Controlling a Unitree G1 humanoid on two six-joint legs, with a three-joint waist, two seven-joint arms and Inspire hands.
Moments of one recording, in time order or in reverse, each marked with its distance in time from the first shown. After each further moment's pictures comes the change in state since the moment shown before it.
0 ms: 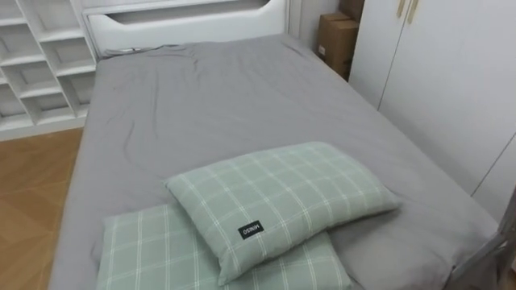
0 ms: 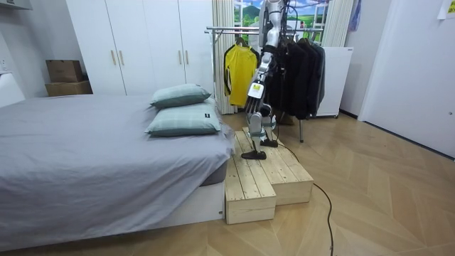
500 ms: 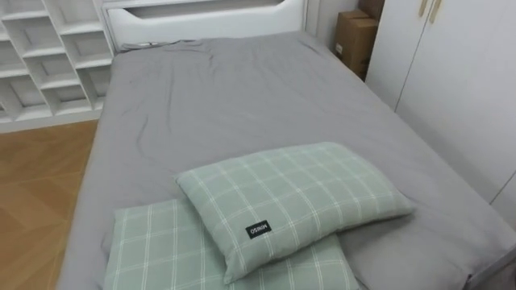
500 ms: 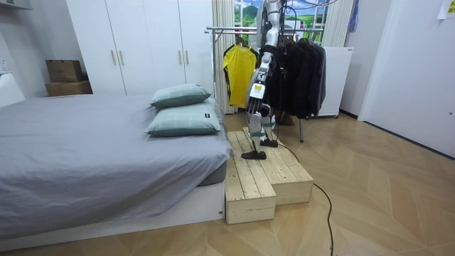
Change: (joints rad) left arm 0.005 -0.001 -0.020 -0.001 0.002 0.018 -0.035; right arm -0.004 0.001 0.003 -0.006 0.004 0.012 0.013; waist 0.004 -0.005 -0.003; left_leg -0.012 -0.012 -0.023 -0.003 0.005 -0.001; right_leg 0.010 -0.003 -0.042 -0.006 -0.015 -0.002
